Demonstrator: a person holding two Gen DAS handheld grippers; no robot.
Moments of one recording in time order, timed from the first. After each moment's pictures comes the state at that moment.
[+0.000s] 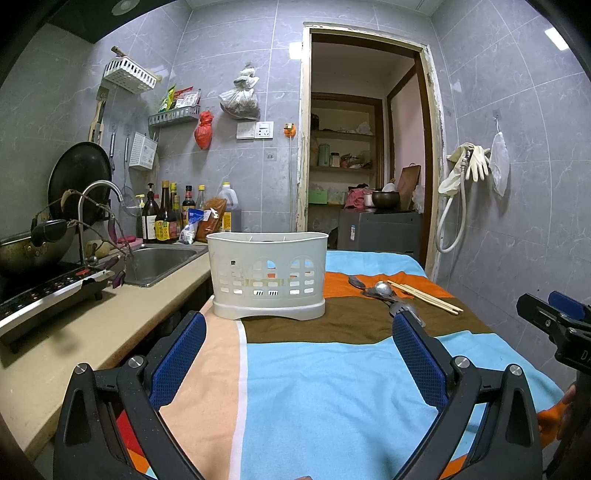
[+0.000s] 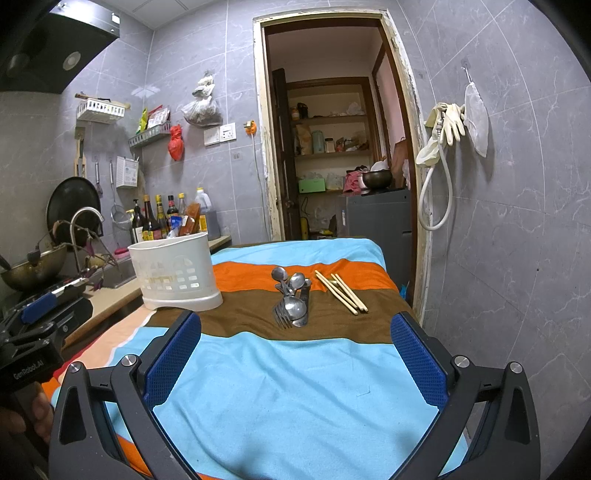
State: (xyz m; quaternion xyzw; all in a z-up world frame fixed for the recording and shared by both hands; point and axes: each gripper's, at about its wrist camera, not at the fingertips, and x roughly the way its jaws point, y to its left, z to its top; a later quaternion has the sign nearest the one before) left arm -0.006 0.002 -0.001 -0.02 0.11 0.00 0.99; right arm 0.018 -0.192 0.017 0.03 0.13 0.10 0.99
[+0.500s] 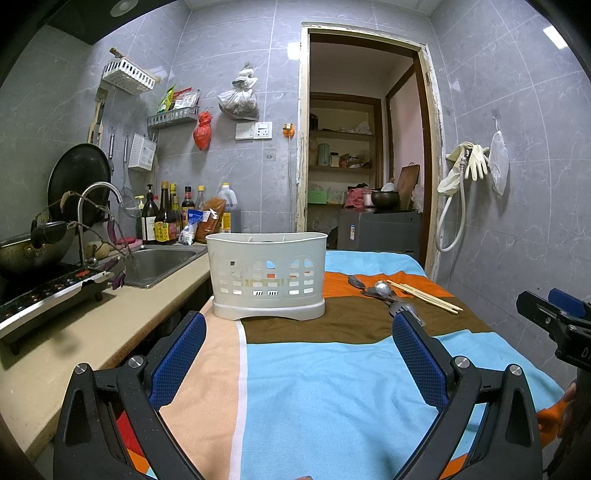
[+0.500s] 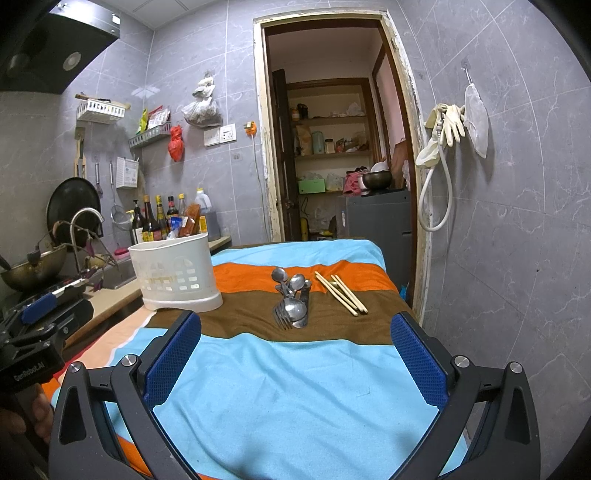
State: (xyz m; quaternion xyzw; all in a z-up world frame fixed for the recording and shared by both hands) left arm -0.004 0.003 0.000 -0.02 0.11 0.00 0.99; right arm 0.018 -0.192 0.018 0.03 0.13 0.10 0.99
